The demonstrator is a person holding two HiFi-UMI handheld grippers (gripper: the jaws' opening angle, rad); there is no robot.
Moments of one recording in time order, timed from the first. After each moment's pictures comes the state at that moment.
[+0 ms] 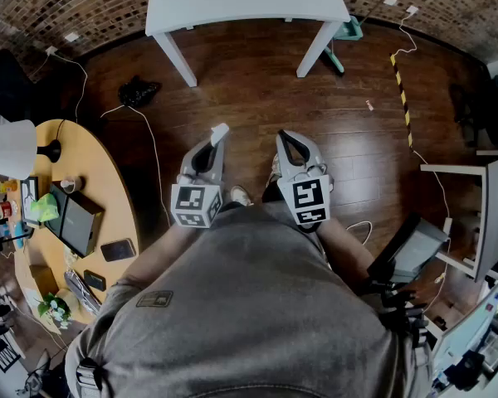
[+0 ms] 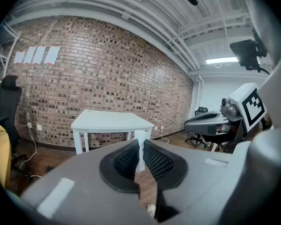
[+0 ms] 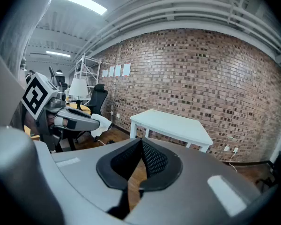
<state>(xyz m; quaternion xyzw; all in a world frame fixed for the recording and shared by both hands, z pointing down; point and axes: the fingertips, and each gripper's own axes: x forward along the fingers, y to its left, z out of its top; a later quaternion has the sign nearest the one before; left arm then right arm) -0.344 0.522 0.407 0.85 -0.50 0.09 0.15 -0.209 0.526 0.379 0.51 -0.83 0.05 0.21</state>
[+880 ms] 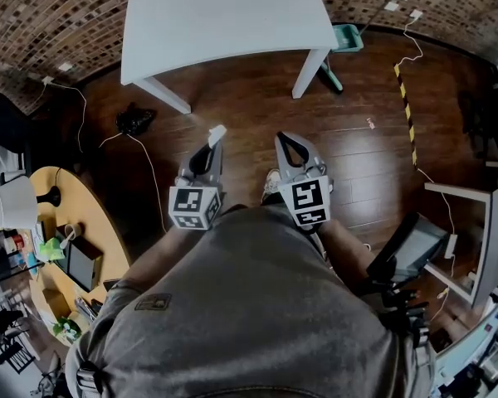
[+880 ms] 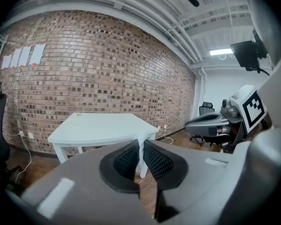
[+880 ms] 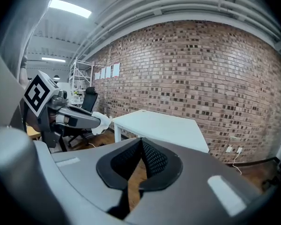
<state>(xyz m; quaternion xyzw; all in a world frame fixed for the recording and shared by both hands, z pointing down) -0.241 0.362 0.398 0.85 -0.50 0.11 0.14 -0.102 0.370 0.380 0.50 -0.84 0.07 0.20</state>
